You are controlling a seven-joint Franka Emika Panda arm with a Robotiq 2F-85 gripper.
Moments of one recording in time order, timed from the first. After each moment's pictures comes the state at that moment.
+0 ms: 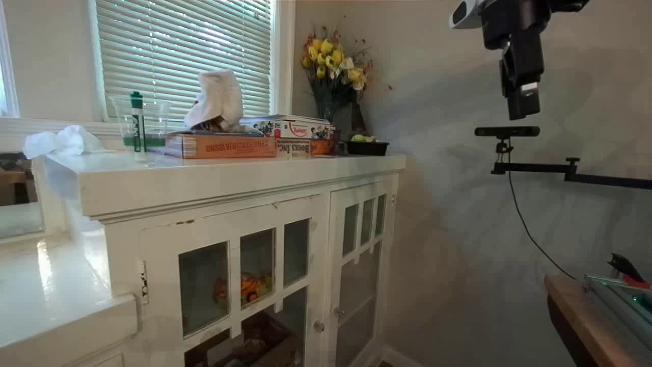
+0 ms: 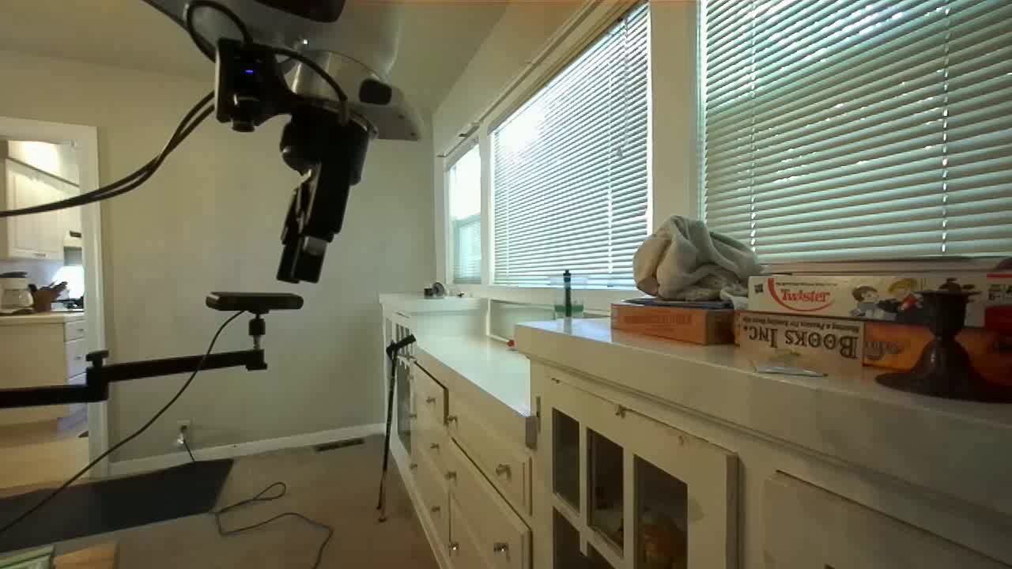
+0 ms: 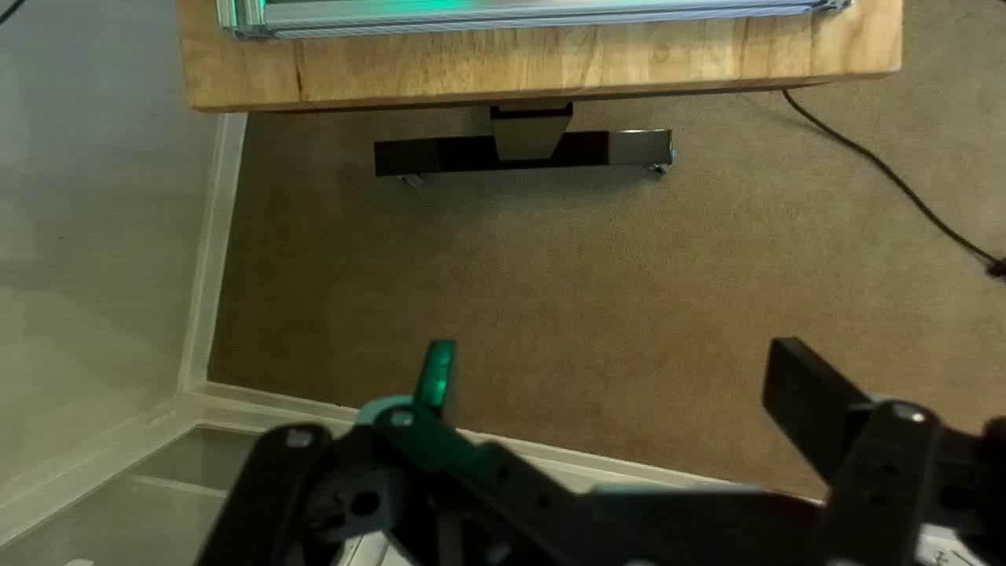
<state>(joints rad) -0.01 -0.65 0.00 -2.54 -0.03 1.67 0.06</state>
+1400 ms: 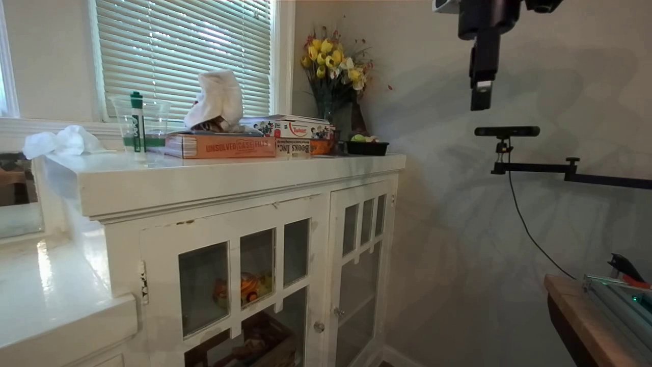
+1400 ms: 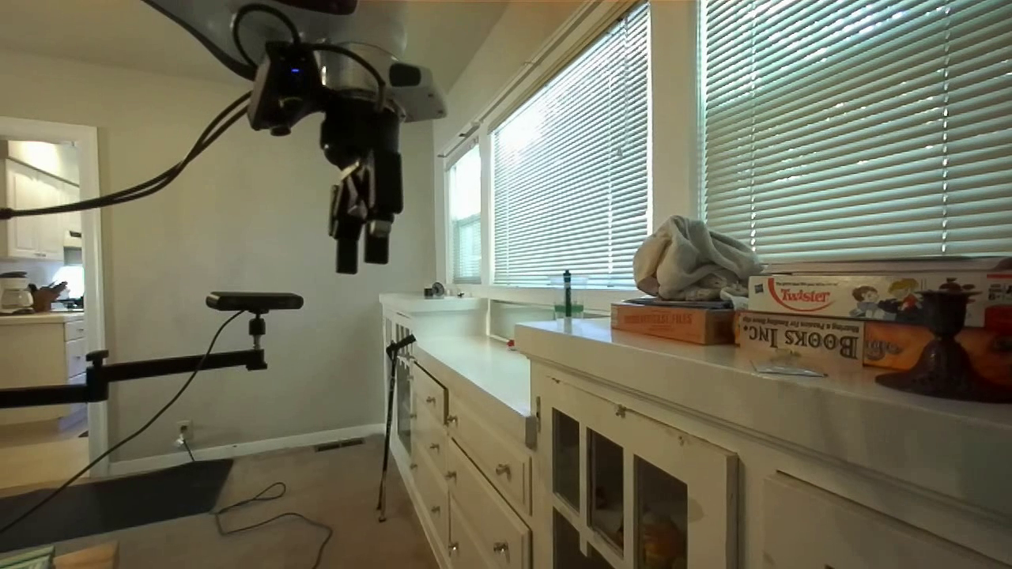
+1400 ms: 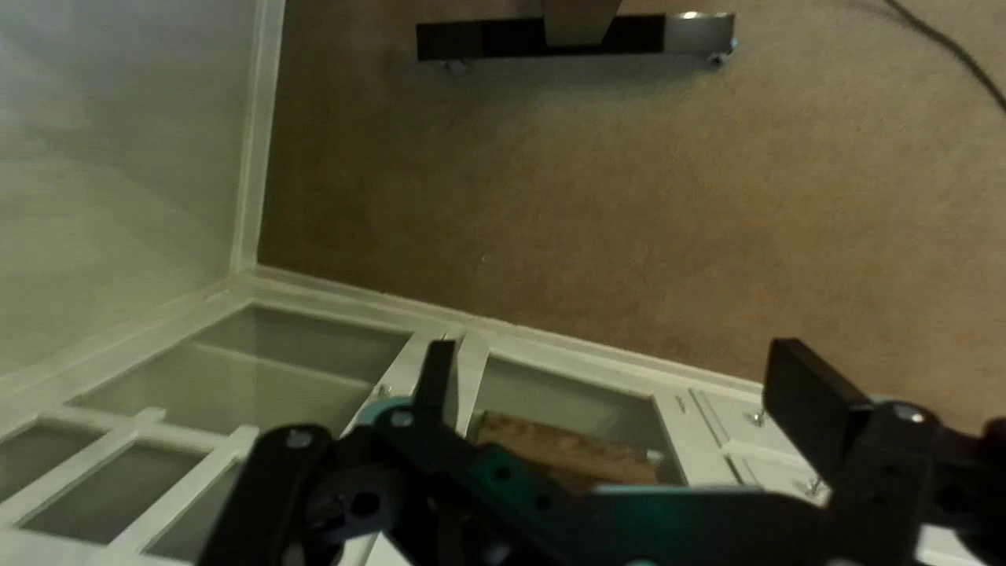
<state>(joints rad) -0.02 -0.61 0.02 -2.50 -0.11 1.84 0.06</state>
